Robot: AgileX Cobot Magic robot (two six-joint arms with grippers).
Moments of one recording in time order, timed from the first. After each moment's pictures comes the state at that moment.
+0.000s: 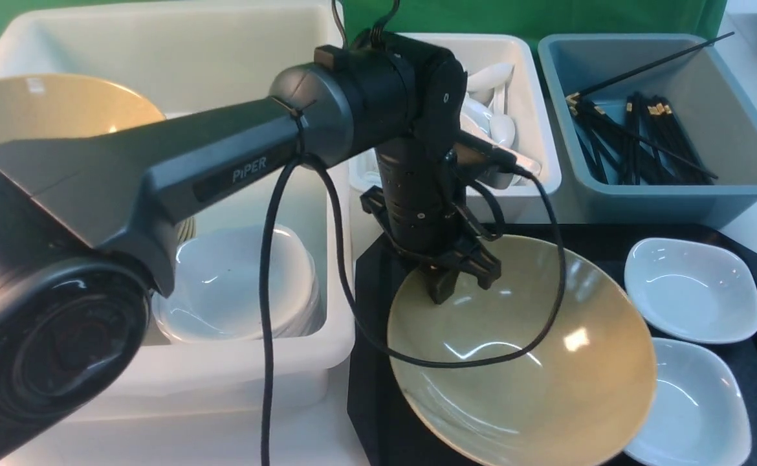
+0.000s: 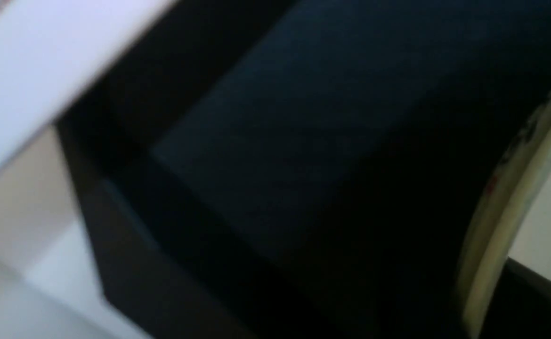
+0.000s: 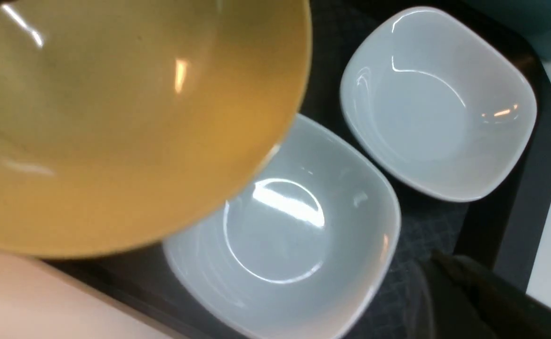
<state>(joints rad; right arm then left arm) 0.34 0.77 -0.59 -0.19 0.77 0.01 -0.68 2.13 -1.82 -0.14 1.19 0.15</state>
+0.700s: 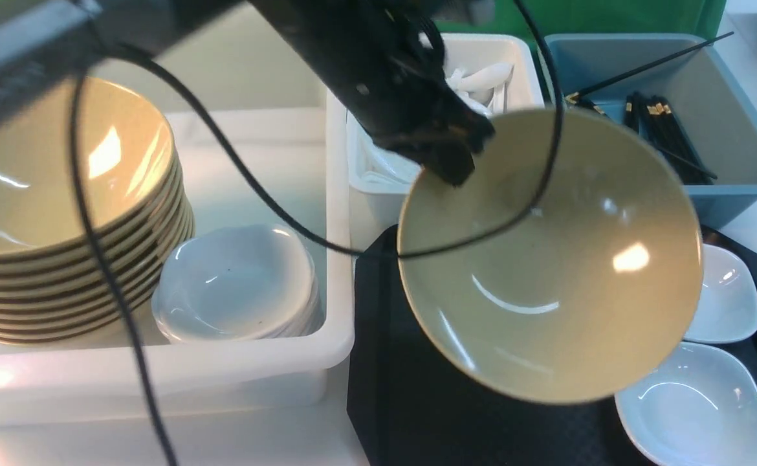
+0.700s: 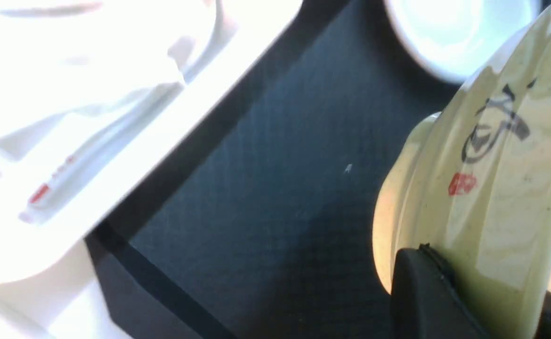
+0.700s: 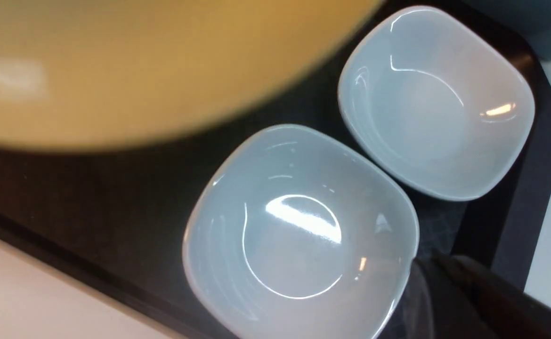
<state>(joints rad) 0.34 0.77 -0.59 -0.19 0.77 0.01 -0.50 1.84 -1.82 -0.48 1.16 0.36</state>
